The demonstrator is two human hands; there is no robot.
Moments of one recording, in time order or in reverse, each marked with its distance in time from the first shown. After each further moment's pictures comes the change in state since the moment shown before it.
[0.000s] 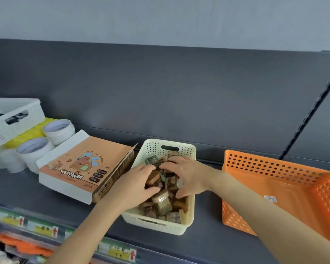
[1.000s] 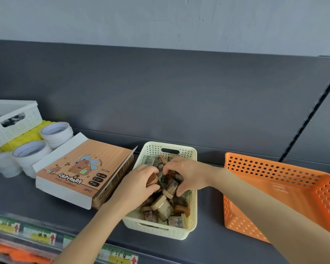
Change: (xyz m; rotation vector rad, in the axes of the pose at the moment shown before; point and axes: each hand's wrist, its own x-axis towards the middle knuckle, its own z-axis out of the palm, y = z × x) left_hand 0.008 -0.010 0.010 -0.133 0.109 0.014; right_hand 0.008 0.004 -0.012 0.196 -0.008 -0.082
